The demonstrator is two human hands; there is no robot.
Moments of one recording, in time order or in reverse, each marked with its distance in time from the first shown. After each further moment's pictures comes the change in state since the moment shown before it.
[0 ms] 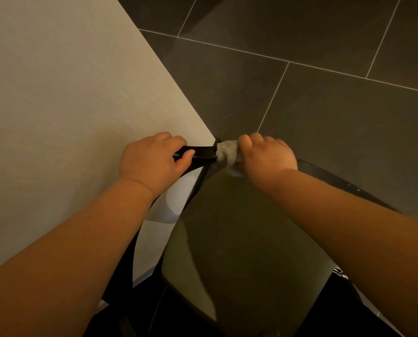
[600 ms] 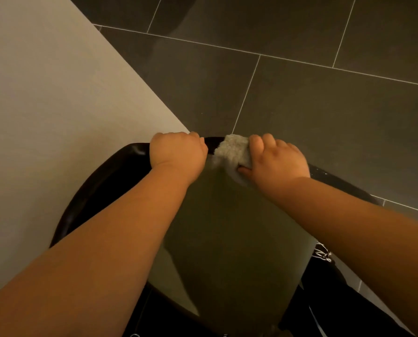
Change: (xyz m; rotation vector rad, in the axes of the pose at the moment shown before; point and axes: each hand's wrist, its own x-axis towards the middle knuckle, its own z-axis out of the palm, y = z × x) left_hand 0.047 0.106 0.028 0.476 -0.345 0.048; right_hand -0.055 0.051 0.014 -0.052 0.072 0.132
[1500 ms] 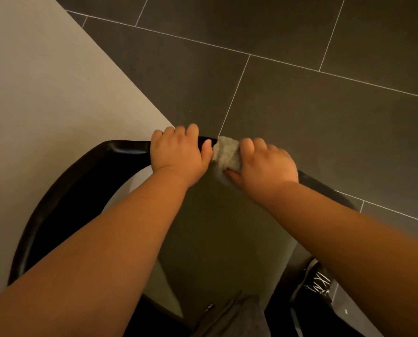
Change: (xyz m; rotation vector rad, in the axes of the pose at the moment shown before) left_hand 0.011 0.034 0.018 -0.360 0.180 -0.124; right_hand -0.010 0.012 -0.001 0.039 0.017 0.023
